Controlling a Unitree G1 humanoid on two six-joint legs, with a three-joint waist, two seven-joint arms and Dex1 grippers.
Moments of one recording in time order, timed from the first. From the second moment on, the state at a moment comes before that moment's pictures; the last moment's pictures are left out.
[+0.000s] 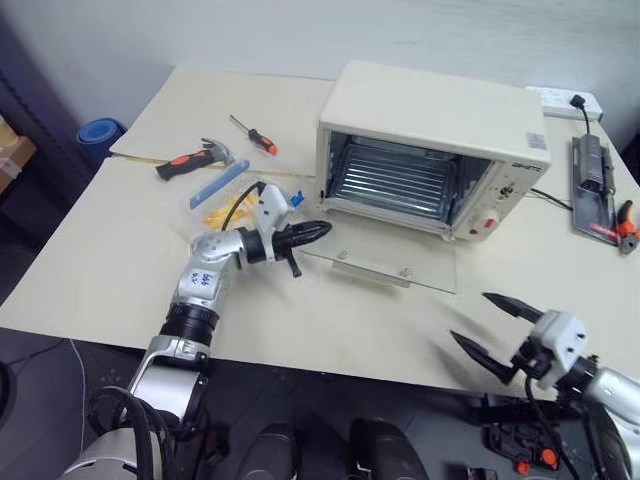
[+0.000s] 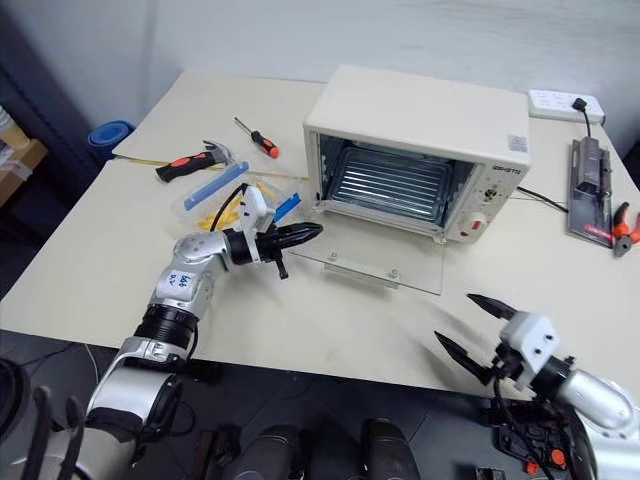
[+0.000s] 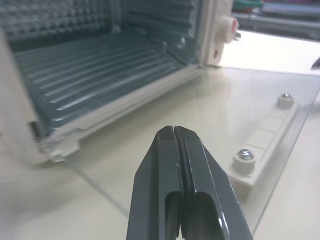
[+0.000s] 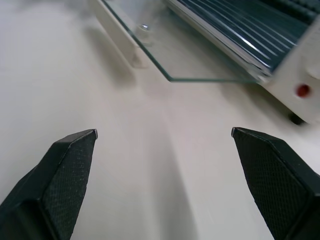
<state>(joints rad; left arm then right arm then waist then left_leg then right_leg) -0.73 0.30 -0.09 0.52 -0.21 0.03 -0.92 0.32 -0.63 -0.38 -0.19 0.40 -0.16 0.90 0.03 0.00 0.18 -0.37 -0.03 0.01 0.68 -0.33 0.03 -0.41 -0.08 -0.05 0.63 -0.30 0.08</state>
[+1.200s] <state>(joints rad) -0.09 0.47 0.62 -0.44 -1.03 0.90 0.12 -0.20 -0.55 -0.11 -0.19 0.47 -0.12 1.00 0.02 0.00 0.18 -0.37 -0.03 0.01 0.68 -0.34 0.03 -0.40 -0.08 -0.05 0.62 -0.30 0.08</state>
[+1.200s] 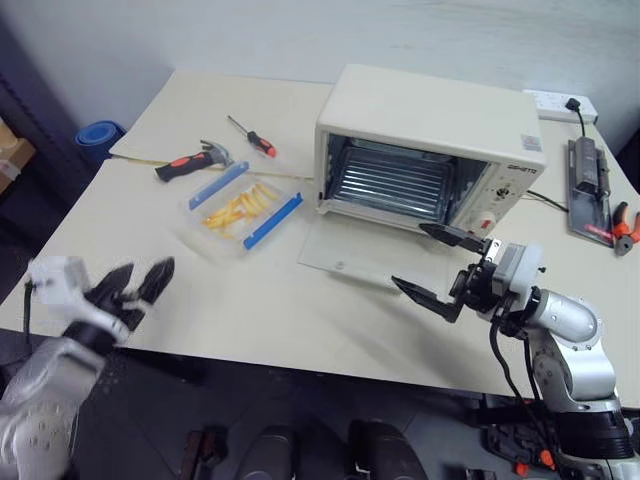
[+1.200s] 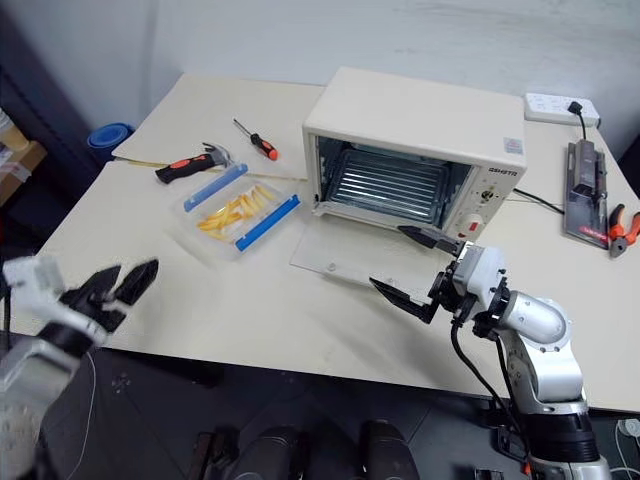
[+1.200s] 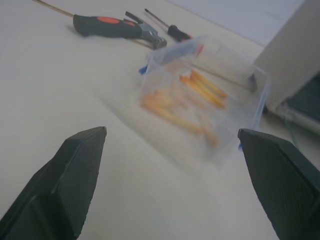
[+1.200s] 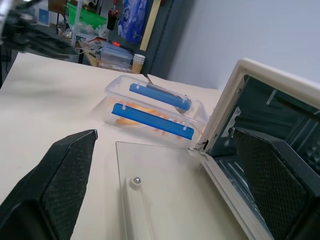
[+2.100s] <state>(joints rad) -0.71 0.55 0.45 0.21 -0.84 1.17 0.32 -0.12 -0.55 -0.13 -0.24 0.44 -0.11 0.92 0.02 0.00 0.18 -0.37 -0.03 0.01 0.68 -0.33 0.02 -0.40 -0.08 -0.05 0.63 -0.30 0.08</state>
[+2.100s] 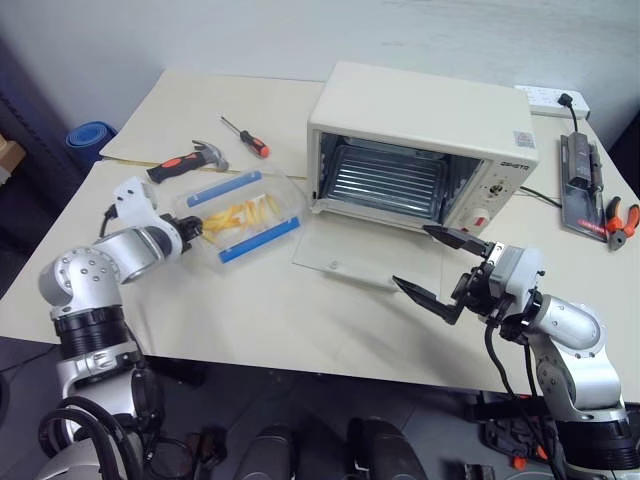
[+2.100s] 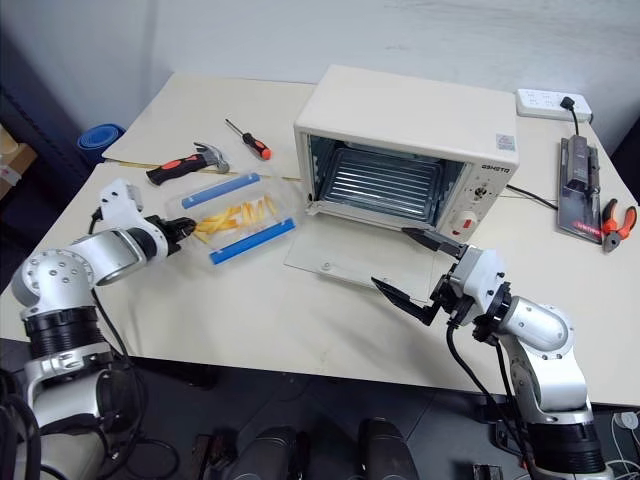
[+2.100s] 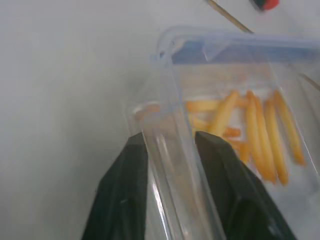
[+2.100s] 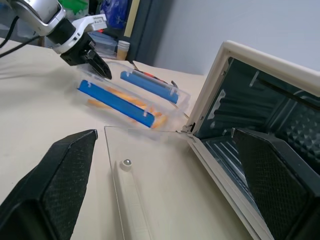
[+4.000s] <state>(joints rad) -0.63 0.52 -0.14 0.28 -0.32 0.22 -1.17 -0.02 -0.62 0.00 -0.45 0.39 0.35 0.70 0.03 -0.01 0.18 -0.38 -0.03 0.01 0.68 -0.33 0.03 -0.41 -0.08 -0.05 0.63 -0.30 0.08</state>
